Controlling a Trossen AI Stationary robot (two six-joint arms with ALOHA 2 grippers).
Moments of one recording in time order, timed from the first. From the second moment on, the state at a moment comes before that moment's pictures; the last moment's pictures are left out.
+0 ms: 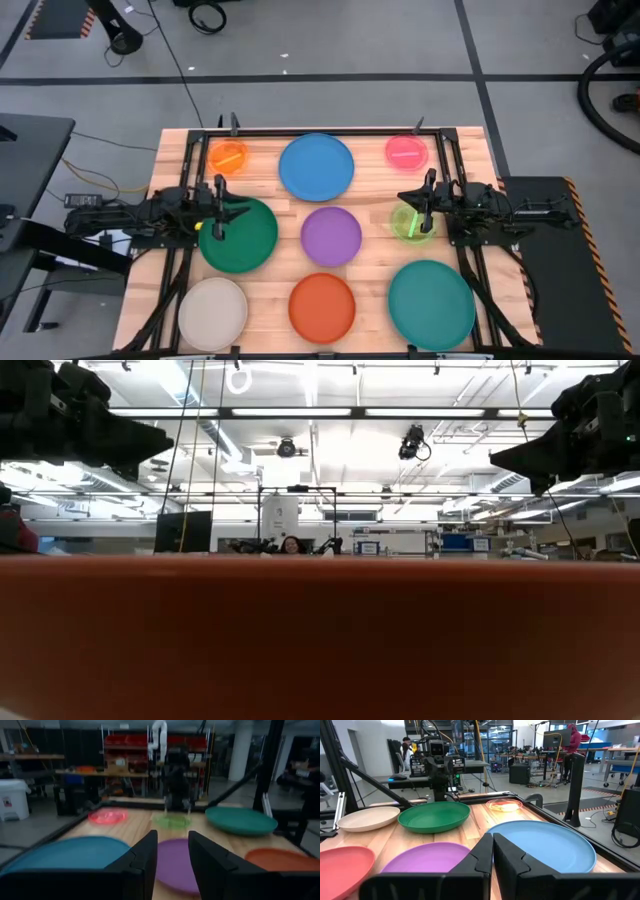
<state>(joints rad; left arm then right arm) 0.06 0.06 0.01 0.14 -0.06 -0.04 -0.04 0.04 0.01 0.05 0.18 0.02</state>
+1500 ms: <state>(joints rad) -0.71 1.13 0.62 0.11 -0.52 -0.61 -0.04 0.04 0.01 0.06 0.18 0.02</state>
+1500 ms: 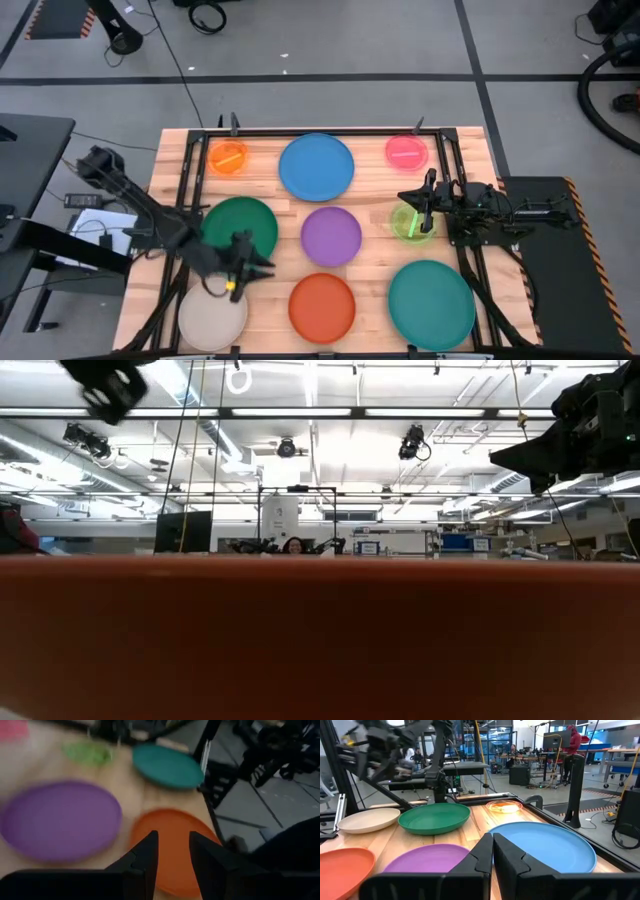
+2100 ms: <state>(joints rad) -1.05 1.53 1.29 -0.63 -0.42 -1.45 -0.04 0.04 0.01 0.06 0.18 0.02</state>
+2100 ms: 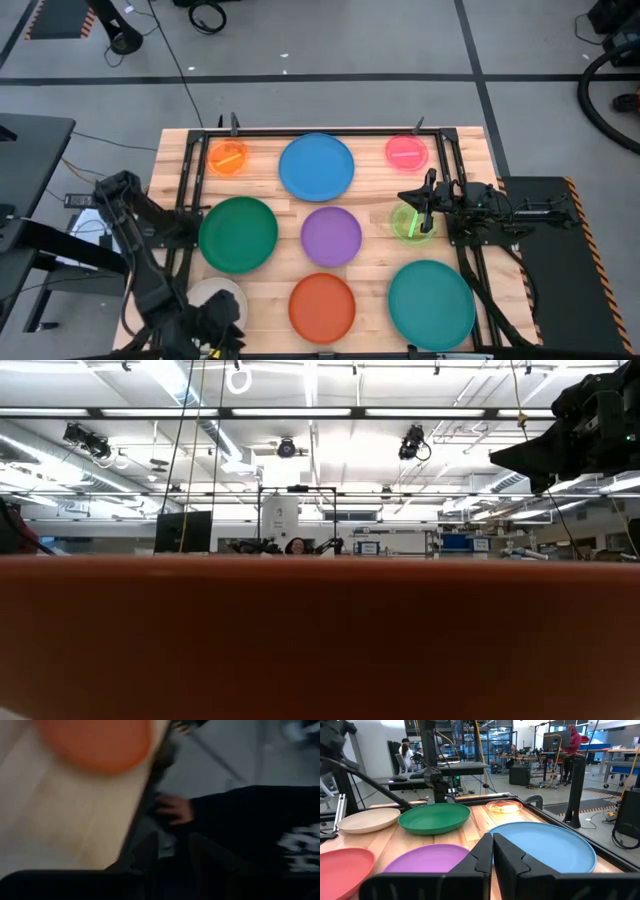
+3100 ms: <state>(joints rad) -0.56 1.69 1.19 -1.04 -0.28 -1.08 -0.04 0.04 0.01 0.06 0.18 0.02</state>
